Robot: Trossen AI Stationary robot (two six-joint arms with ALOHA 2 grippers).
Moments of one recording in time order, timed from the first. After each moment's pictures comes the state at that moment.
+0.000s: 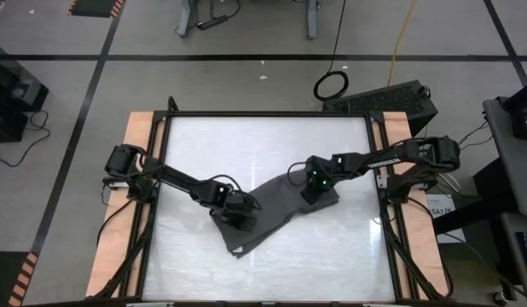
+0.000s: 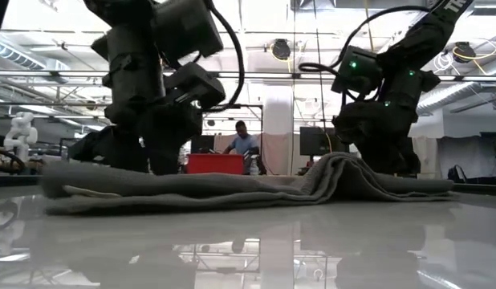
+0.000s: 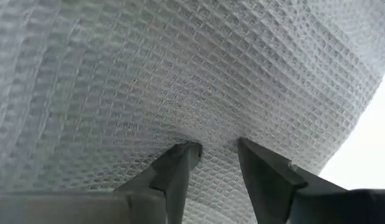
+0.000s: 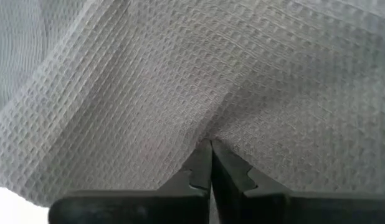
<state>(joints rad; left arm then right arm) -0.19 1.80 0.96 -0.38 0.26 -1.31 -0.15 1.53 0.63 -0.31 -0.19 0.70</state>
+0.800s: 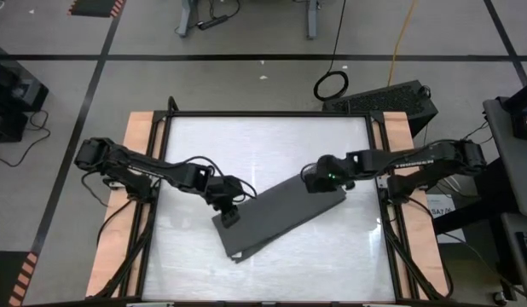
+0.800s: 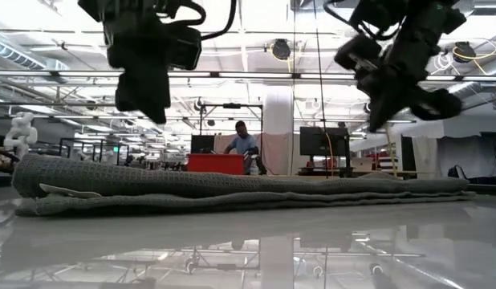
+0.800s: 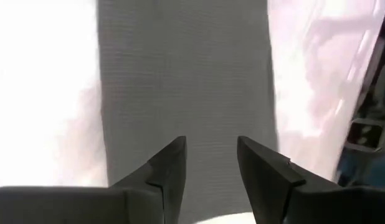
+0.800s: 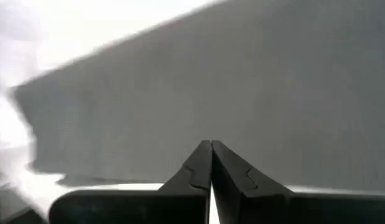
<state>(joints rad) -0.14 1.48 0.95 -0.49 0.21 -0.69 -0.01 1.24 0.79 -0.63 -0.04 1.38</state>
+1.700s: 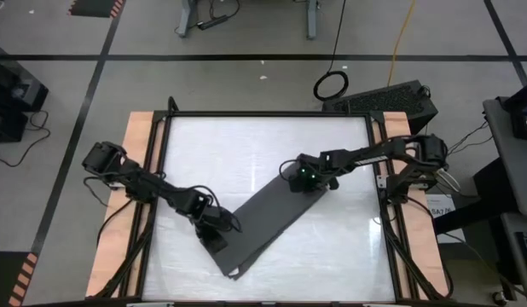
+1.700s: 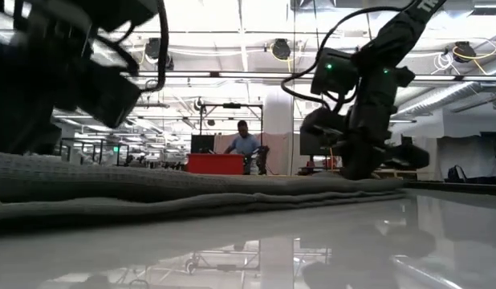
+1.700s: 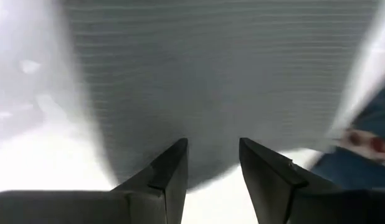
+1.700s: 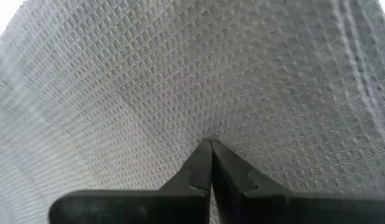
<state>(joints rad) -0.37 1.58 0.80 -0.40 0.45 -1.13 -0.18 1.66 0.80 -0.41 -0.17 1.24</state>
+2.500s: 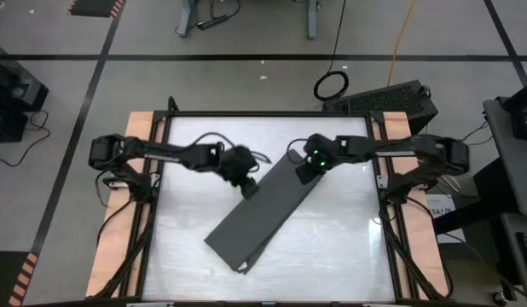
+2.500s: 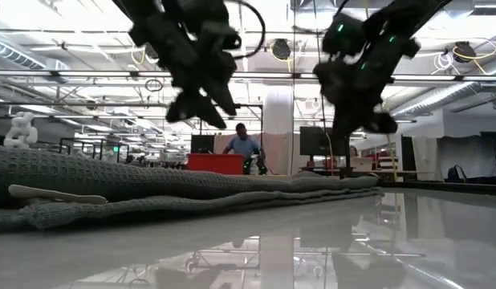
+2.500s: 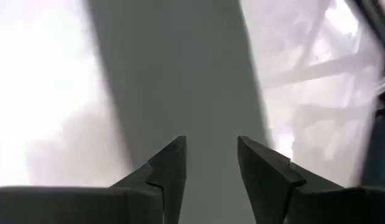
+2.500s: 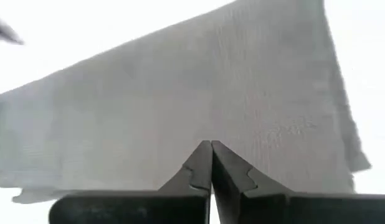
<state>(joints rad) 0.11 1.59 1.04 -0.34 0.23 -0.62 -0.27 1.38 0.85 -0.49 -0.15 0.75</state>
